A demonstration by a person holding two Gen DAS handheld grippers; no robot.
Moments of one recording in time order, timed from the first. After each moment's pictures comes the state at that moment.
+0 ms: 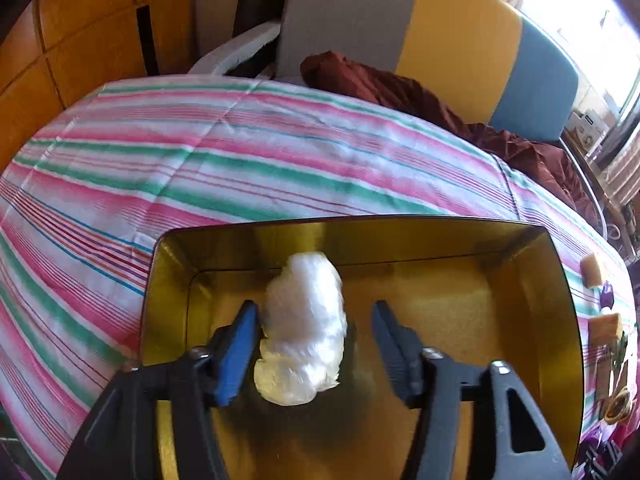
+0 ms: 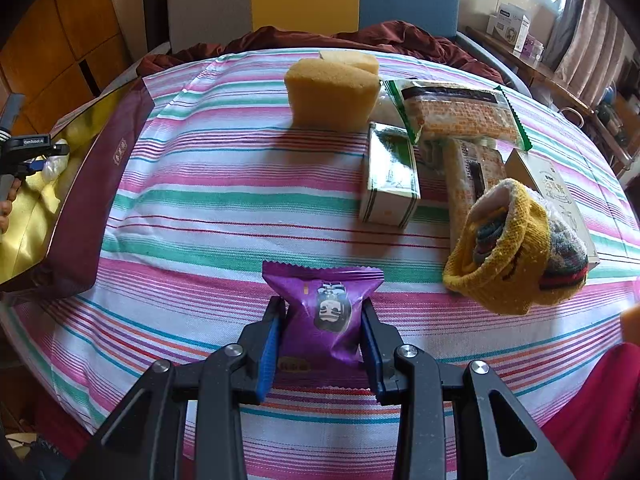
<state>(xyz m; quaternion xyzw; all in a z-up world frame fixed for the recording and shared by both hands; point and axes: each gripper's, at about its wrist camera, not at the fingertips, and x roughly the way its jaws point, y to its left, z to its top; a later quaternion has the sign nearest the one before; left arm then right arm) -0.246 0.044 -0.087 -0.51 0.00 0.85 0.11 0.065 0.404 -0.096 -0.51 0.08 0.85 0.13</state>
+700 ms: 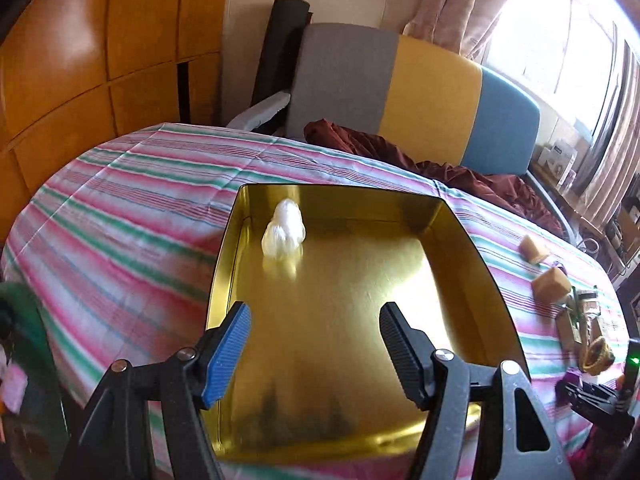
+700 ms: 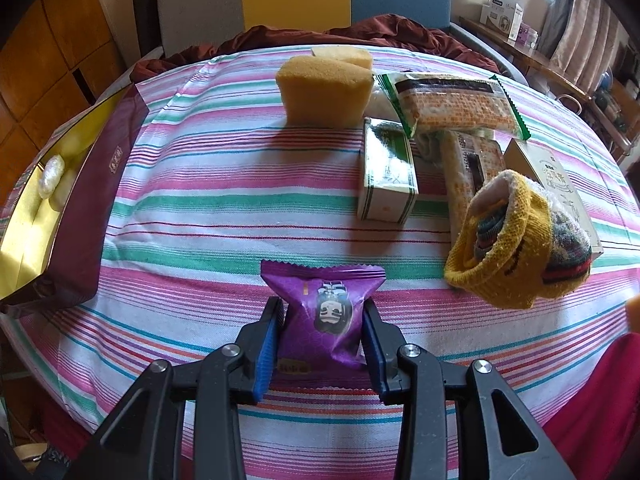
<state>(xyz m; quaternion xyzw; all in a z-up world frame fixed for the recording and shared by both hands) -0.062 0.014 -0.020 -0.40 -0.03 0.91 0.10 0.065 0.403 -0.098 -0.50 0.10 0.85 0.13</state>
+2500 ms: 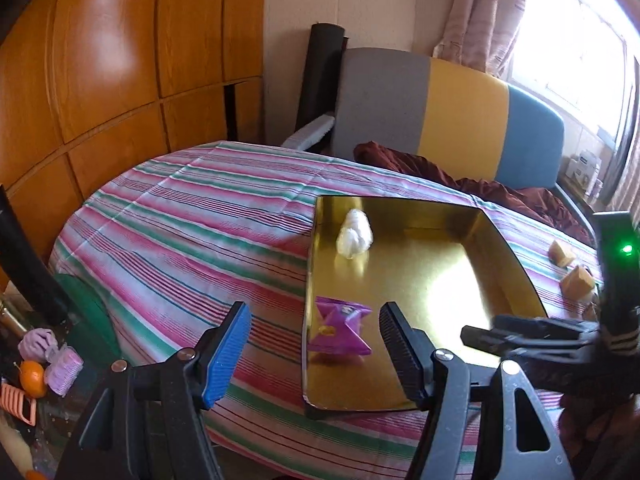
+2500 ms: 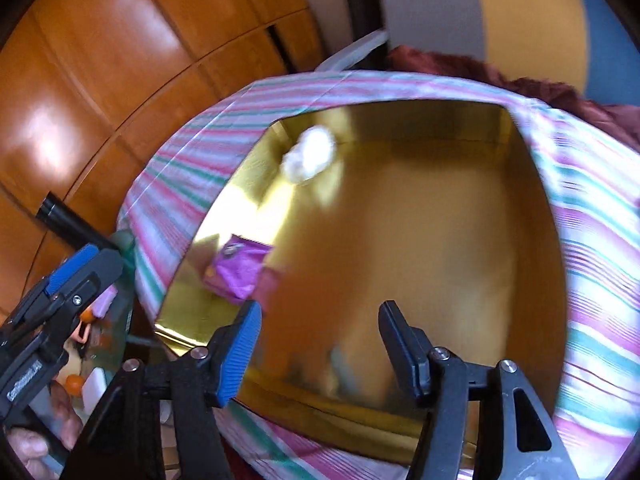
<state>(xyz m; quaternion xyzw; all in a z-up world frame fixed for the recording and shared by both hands) -0.019 -0.034 -0.010 -0.36 -0.01 0.93 0.04 -0.050 0.178 -0.053 -0.47 0.08 0.87 -0.16</state>
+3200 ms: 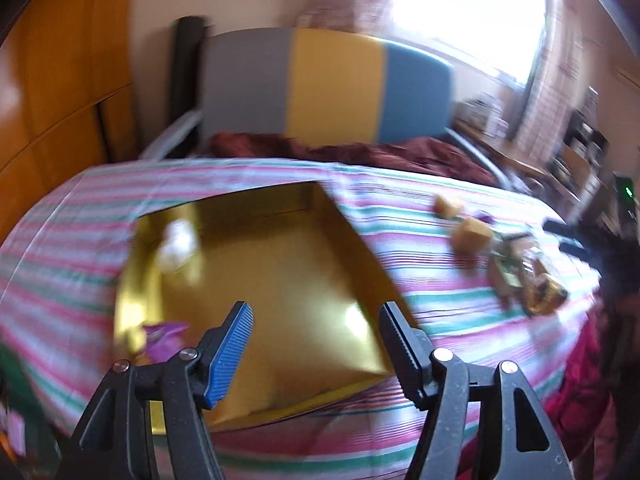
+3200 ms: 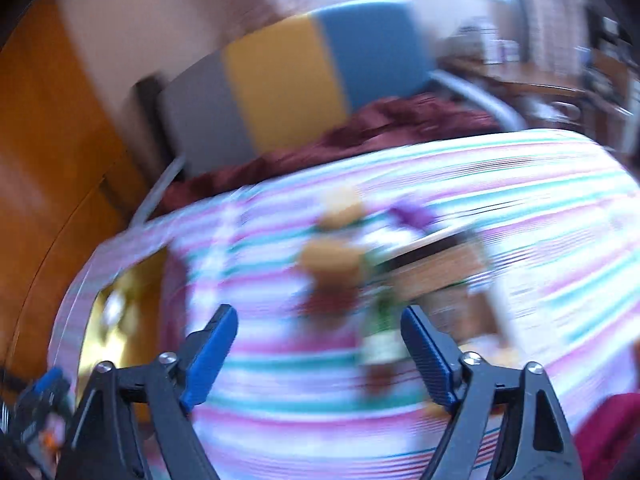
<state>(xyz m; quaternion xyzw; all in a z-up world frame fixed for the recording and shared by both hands) -0.016 0.108 0.011 -0.38 0.05 0.89 0.24 0.062 0.490 0.012 -0.34 0.23 0.90 0.16</state>
